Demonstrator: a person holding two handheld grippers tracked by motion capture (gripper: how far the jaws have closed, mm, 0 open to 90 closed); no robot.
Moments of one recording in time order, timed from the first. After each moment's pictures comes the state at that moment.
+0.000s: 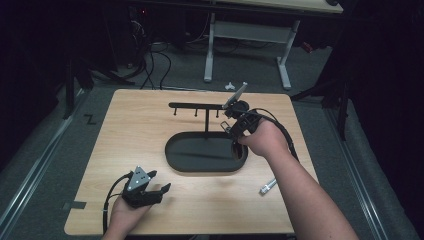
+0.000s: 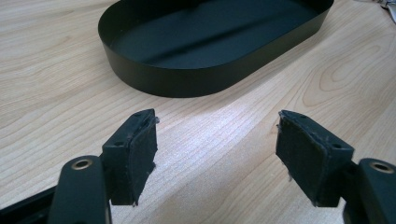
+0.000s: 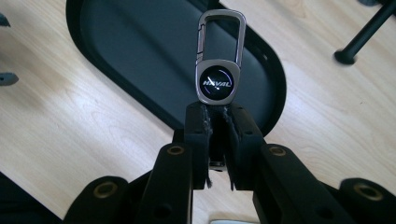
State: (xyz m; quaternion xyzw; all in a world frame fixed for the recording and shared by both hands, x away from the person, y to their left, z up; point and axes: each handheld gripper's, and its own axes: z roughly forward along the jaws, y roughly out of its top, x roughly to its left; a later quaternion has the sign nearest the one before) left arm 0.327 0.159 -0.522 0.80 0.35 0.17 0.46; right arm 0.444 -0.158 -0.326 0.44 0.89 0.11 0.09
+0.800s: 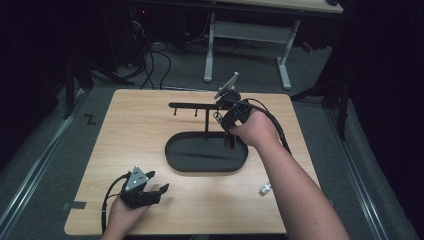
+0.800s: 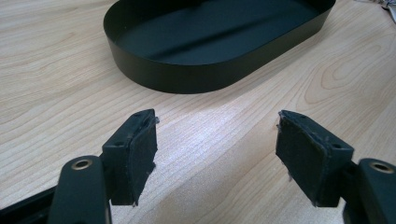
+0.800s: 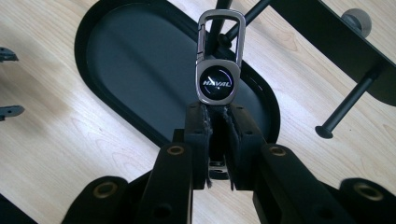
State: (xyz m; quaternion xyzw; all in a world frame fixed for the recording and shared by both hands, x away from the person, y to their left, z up) left arm 0.327 0.164 -0.522 0.80 0.35 0.17 0.45; right arm 0.462 -0.138 -0.316 0.45 0.88 0.12 0.10
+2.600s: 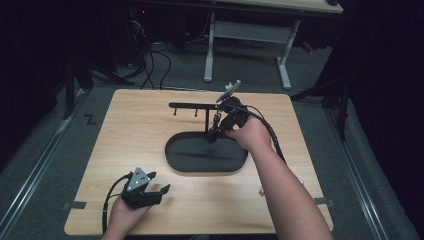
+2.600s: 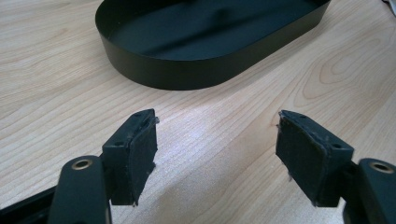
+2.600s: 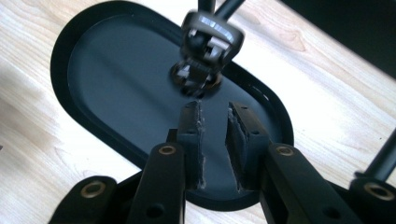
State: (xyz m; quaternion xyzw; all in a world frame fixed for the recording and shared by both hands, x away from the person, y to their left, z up) left arm 0.327 0.160 -0.525 0.81 0.35 0.16 0.45; right arm 0.477 -0.146 -0.357 0.47 0.86 0.15 0.09
